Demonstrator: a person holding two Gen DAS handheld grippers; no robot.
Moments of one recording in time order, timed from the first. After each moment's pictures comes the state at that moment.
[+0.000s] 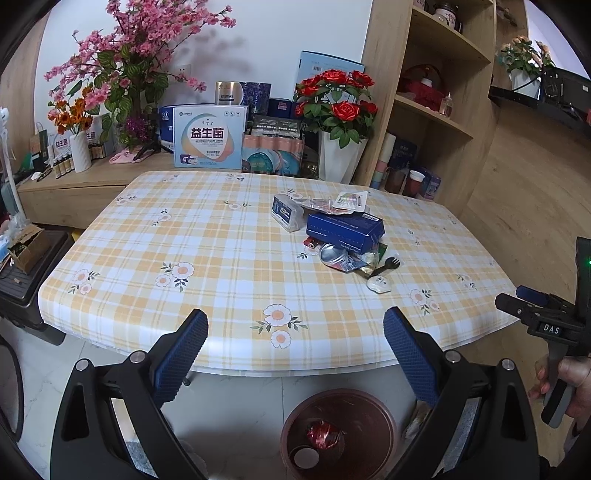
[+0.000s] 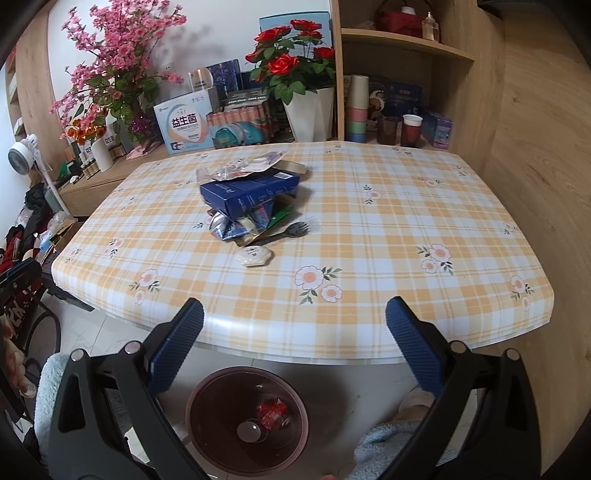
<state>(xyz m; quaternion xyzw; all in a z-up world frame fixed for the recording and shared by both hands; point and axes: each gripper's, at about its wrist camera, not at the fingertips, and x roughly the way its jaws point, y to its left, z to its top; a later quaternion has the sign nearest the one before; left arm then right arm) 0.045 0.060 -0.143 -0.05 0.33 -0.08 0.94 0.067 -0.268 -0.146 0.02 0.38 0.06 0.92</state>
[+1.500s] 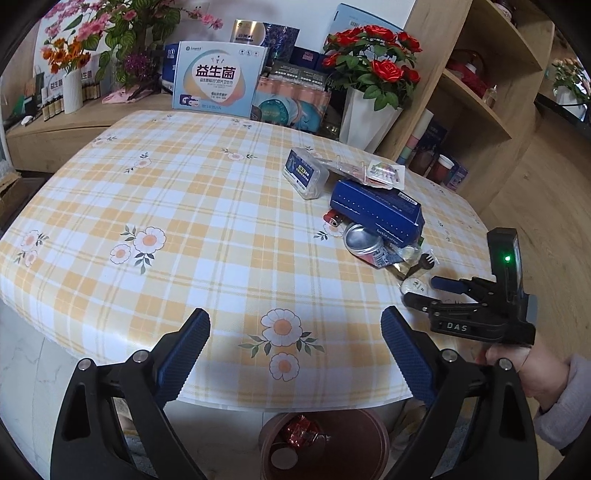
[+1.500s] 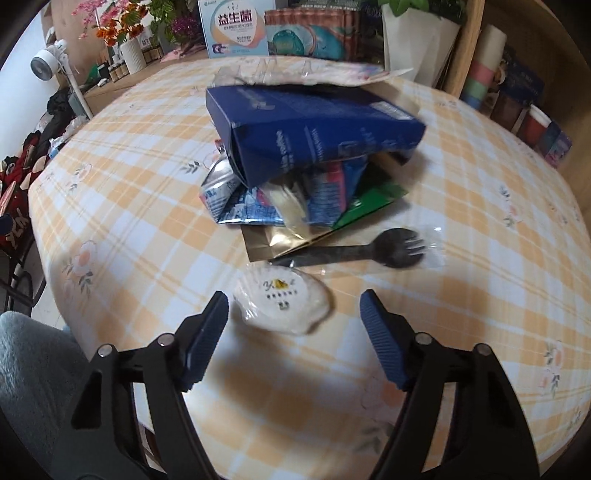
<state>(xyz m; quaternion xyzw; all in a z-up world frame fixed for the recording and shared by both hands) 0.150 0.071 -0.216 -0.12 0.41 -0.08 0.90 0.251 -0.179 -0.274 -0.09 0.50 0.17 0.84</state>
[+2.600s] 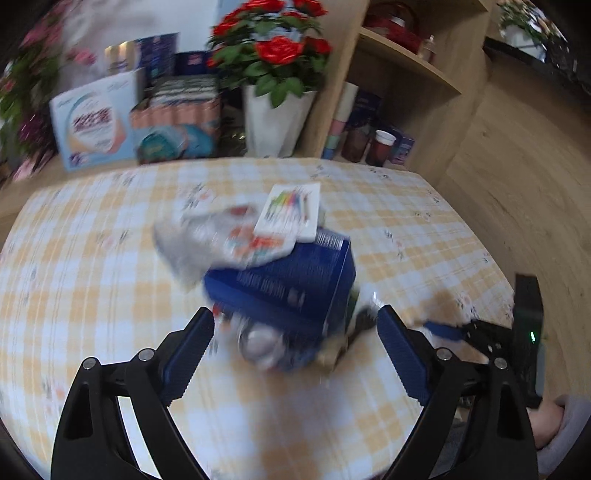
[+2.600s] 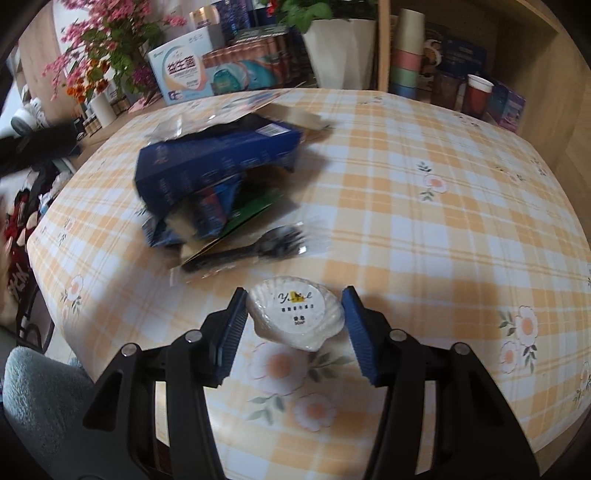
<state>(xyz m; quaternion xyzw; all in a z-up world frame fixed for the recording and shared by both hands) 0.296 -0.056 -0.178 -0.01 0.41 -0.20 0.89 0.247 -0.280 -0.248 -0.01 0.46 0.13 0.88</state>
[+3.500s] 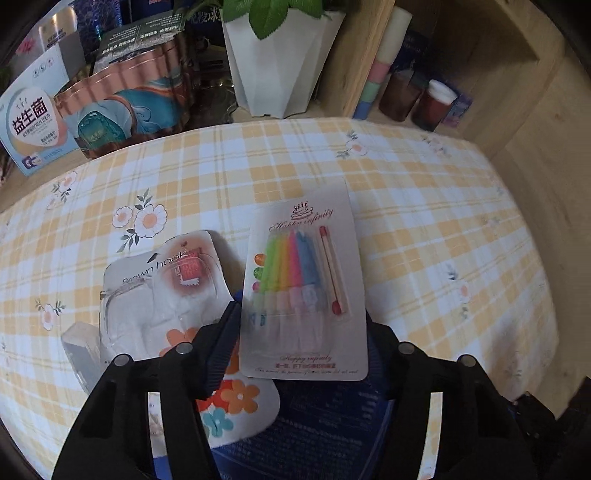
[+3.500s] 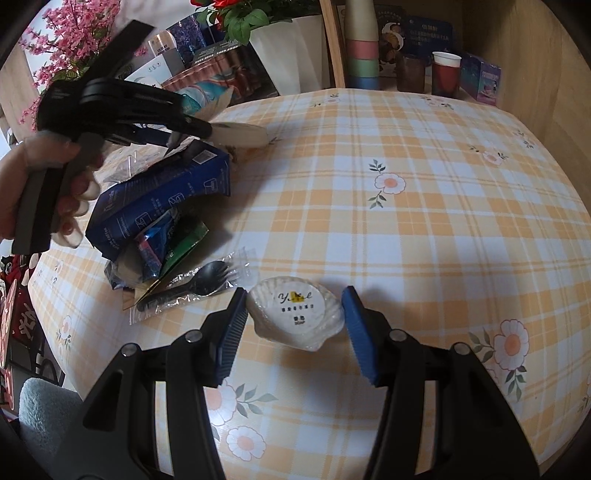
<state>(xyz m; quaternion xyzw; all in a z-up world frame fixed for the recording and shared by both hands) 0.468 -0.127 -0.234 0.01 0.53 -0.17 0.83 0.278 -0.329 -0.255 0.05 0.46 0.11 0.88</state>
